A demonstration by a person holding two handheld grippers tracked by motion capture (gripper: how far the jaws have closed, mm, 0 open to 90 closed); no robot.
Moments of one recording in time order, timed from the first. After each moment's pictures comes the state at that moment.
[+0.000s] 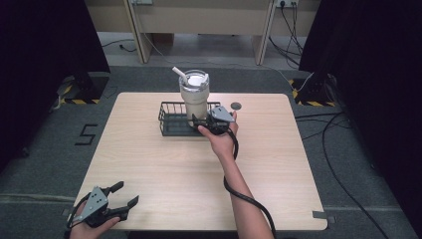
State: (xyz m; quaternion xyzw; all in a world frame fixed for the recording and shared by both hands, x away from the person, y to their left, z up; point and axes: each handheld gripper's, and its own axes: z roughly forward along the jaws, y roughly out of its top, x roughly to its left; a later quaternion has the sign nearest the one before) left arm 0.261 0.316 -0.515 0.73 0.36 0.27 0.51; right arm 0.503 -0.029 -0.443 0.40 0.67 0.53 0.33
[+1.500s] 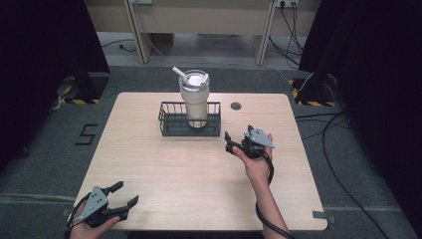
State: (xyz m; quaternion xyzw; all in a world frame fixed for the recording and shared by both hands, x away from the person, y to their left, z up) left arm 0.261 0.316 -0.516 0.73 0.36 0.27 0.51; right arm 0.431 -0.130 -0.457 0.45 0.64 0.52 0.34
